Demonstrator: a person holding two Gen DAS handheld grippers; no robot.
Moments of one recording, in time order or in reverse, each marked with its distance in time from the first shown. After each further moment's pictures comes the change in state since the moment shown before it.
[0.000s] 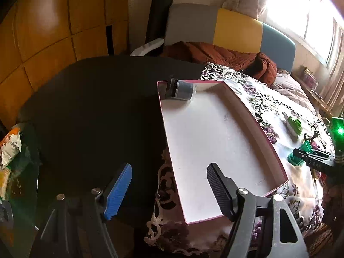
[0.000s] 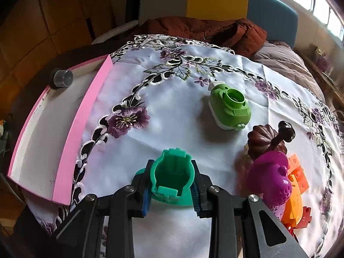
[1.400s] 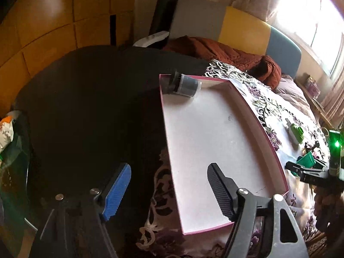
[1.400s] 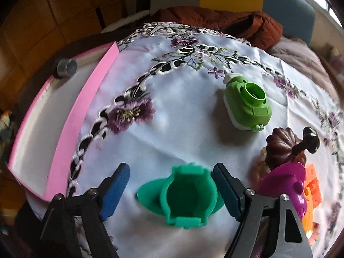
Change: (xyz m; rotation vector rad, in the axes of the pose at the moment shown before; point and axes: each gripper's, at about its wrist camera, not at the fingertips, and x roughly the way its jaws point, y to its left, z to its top) left arm 0.018 0.010 0.005 -0.080 0.041 -0.025; right arm 0.025 0.000 0.005 -0.073 0.064 0.061
